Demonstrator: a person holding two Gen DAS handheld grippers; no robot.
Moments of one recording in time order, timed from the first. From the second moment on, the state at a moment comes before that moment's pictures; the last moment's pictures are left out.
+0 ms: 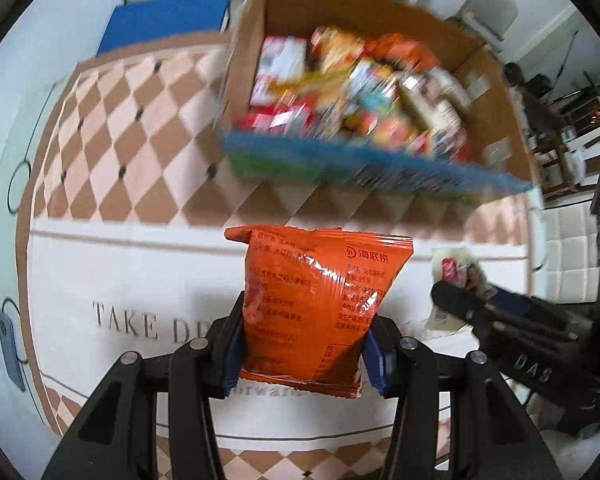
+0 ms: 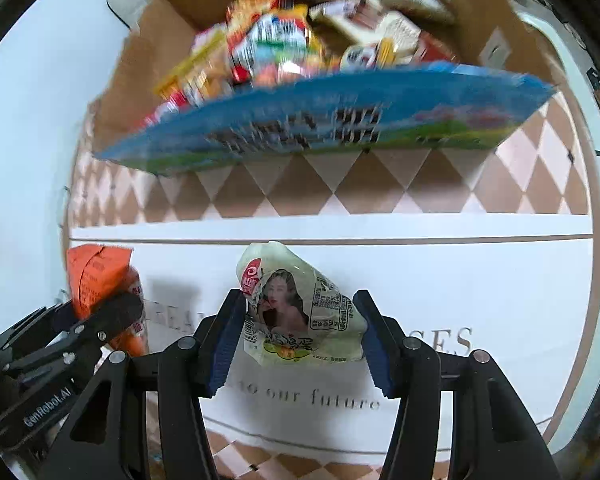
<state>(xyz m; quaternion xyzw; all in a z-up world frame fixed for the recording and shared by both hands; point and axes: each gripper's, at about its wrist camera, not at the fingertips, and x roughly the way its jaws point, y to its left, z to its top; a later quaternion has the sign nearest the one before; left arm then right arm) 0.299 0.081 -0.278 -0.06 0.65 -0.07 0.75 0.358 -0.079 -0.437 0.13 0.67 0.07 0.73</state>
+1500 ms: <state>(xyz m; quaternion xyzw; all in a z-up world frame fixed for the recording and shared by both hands) 0.541 -0.018 -0.318 -0.04 0.71 -0.10 0.70 0.547 -0.184 -0.408 0.13 0.65 -0.03 0.75</state>
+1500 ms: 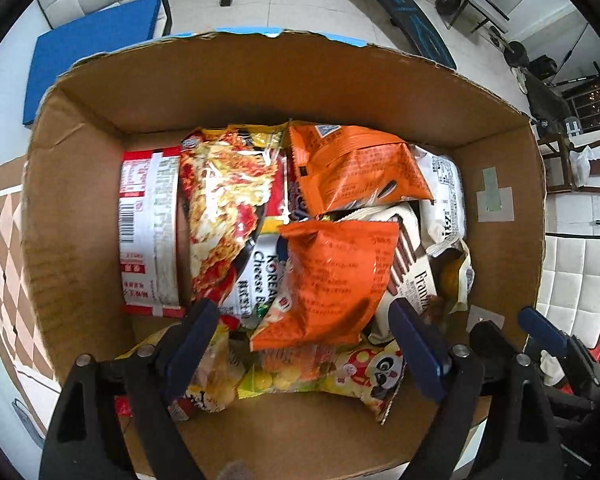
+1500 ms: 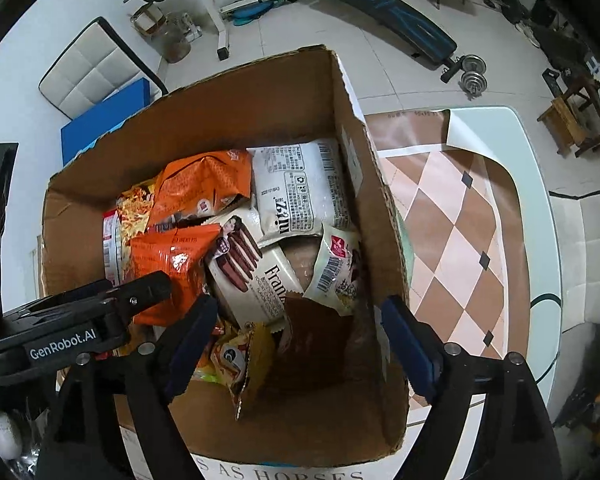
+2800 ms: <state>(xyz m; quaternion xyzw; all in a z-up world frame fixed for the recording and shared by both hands) 0.395 0.026 -0.175 -0.01 0.55 -0.01 0.84 0.433 -0.159 -0.303 0.06 0.59 -0.02 0.81</state>
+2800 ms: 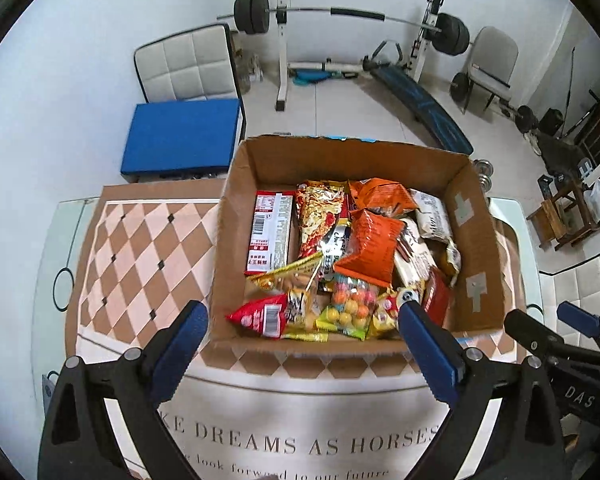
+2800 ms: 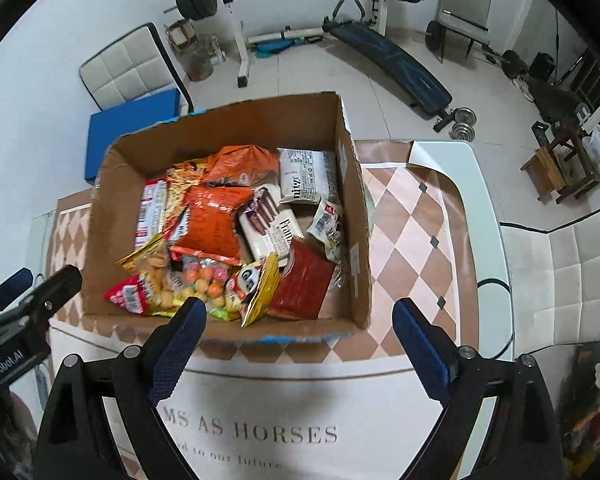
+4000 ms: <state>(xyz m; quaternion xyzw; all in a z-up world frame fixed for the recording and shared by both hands) 0.200 0.018 -0.020 0.00 0.40 -0.01 0.91 0.194 -0.144 -0.101 0.02 0.44 0.01 0.90</state>
